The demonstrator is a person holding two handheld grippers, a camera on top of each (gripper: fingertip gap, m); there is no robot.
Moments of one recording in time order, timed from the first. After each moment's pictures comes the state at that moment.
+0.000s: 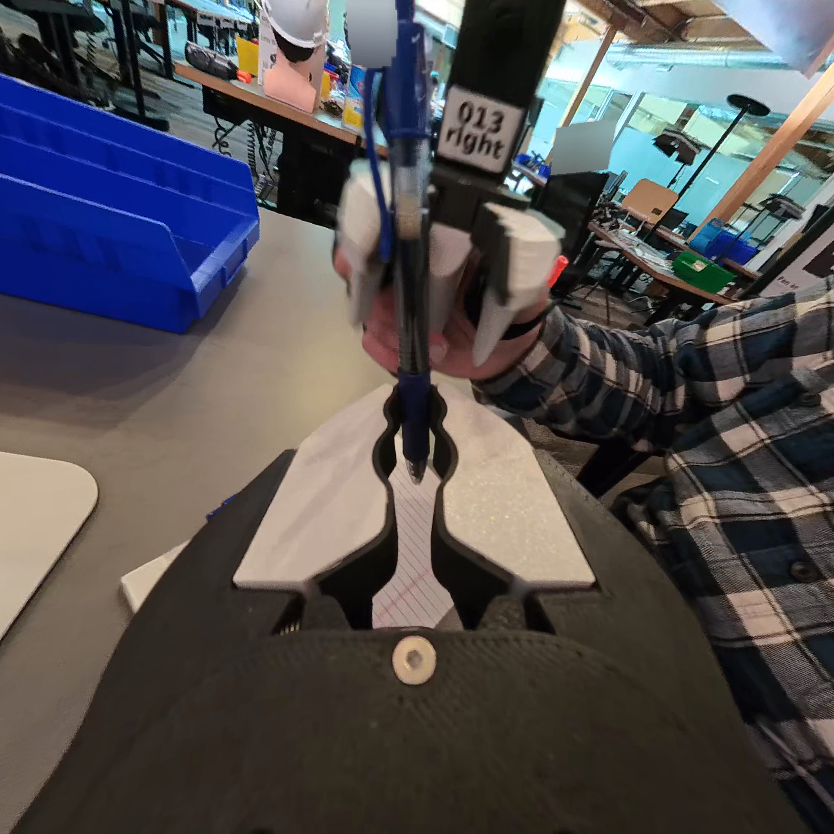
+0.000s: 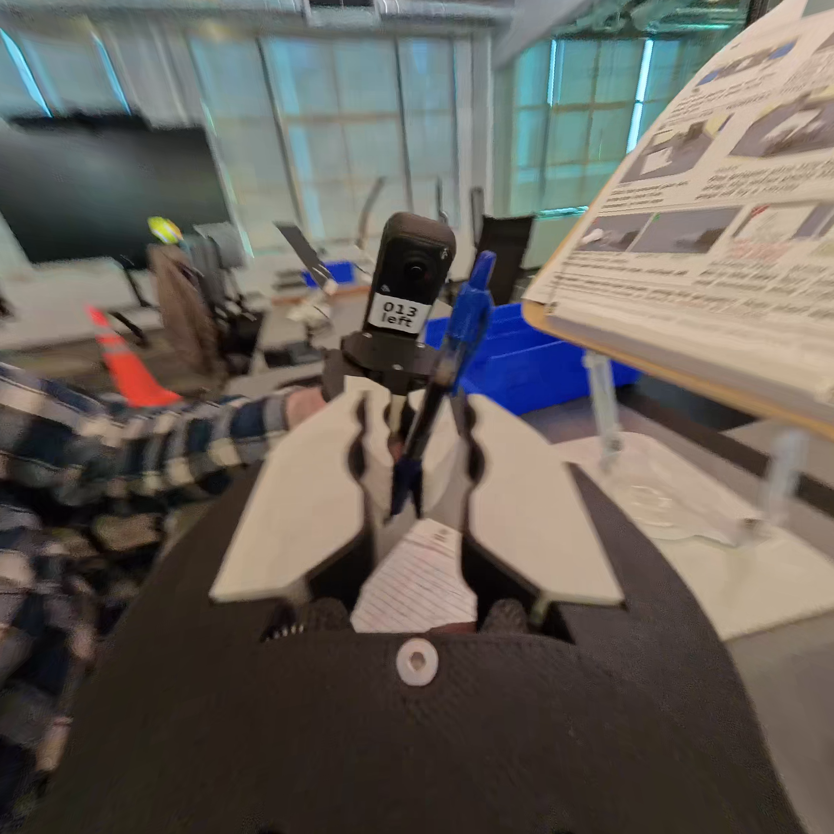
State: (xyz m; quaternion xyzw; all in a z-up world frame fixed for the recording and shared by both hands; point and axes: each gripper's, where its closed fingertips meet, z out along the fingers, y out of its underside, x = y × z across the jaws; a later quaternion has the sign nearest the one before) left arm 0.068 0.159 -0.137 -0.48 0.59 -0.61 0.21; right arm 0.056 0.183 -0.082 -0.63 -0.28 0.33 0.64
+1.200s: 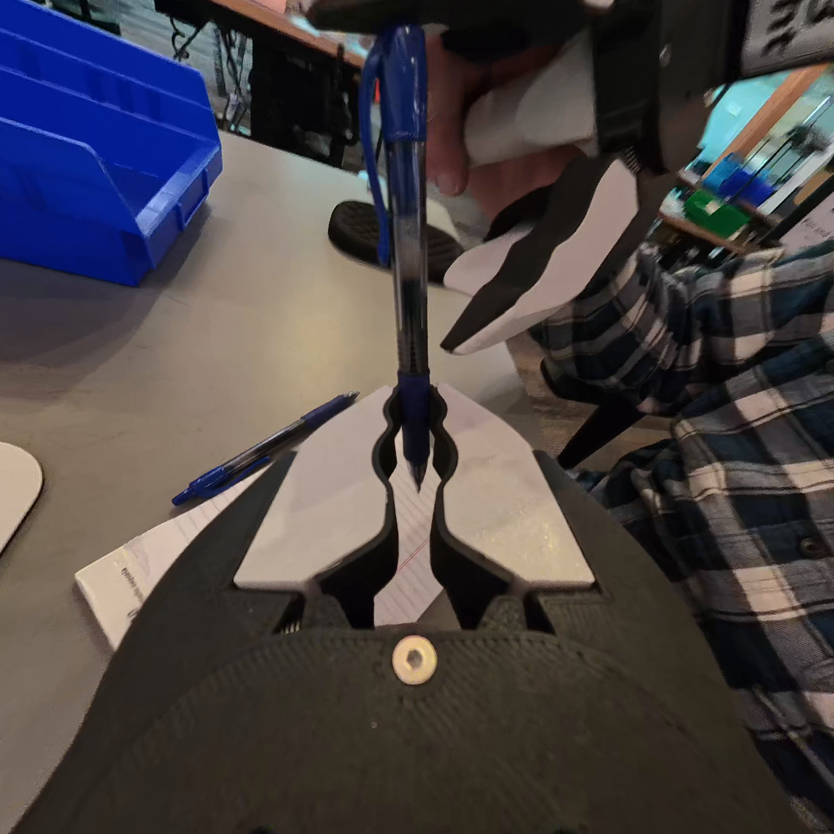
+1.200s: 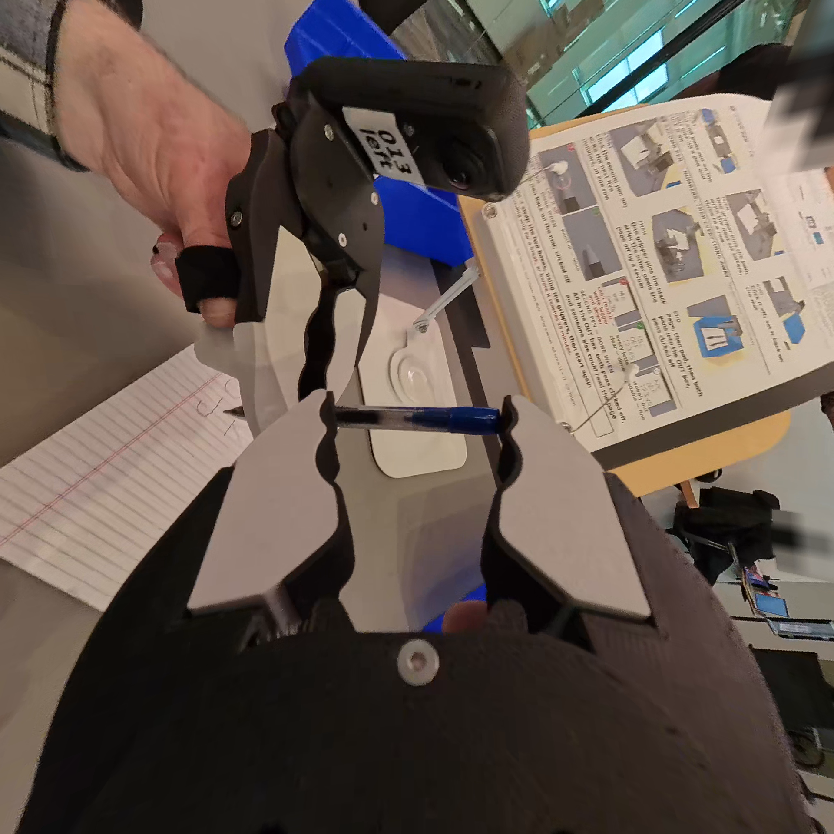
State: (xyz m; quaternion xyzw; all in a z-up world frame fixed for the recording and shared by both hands) left arm 0.073 0.140 -0.161 -0.49 0.64 -0.57 0.17; right arm 0.071 0.177 -0.098 -0.67 -0.50 -0.15 0.53
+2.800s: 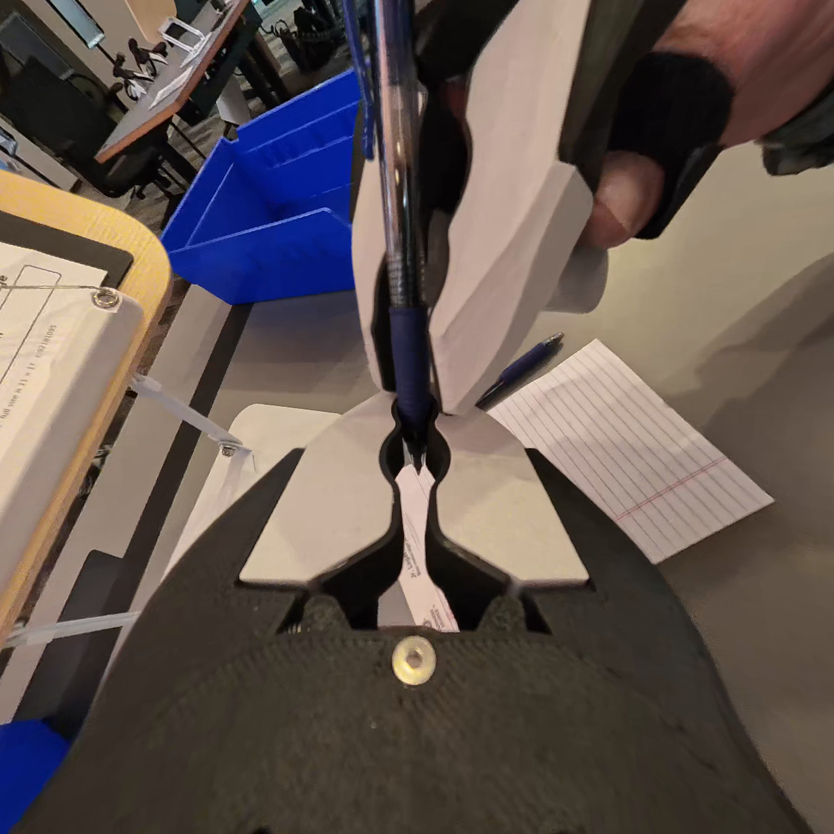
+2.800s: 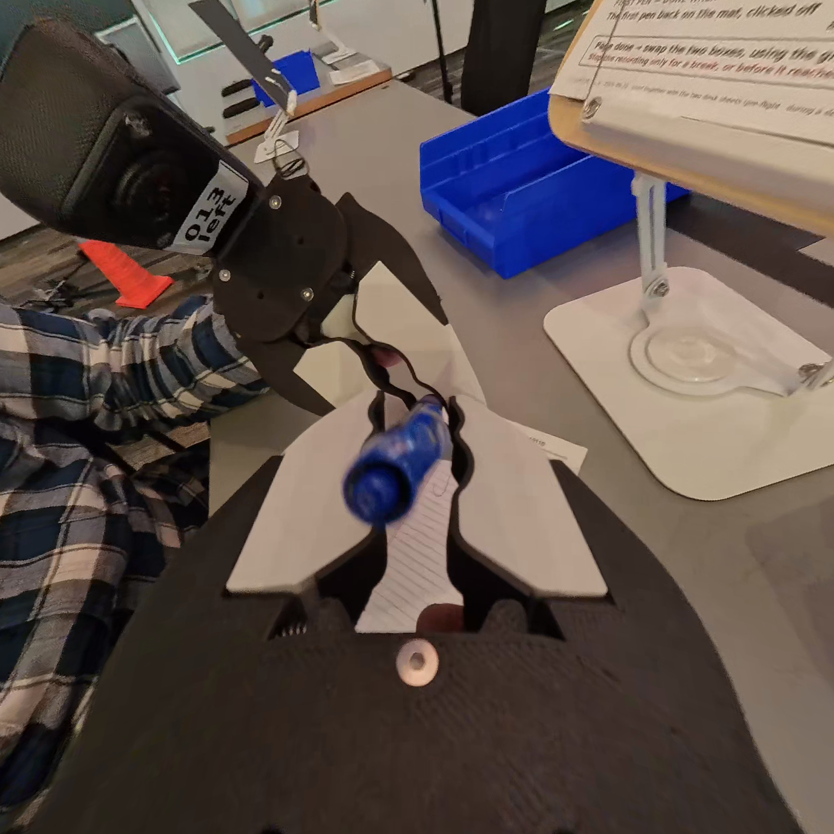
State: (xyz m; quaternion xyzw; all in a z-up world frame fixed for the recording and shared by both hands) left arm 0.081 0.183 -0.159 -0.47 0.72 -0.24 0.45; right arm 0.050 0.176 -0.124 -0.77 -0.28 0.32 0.47
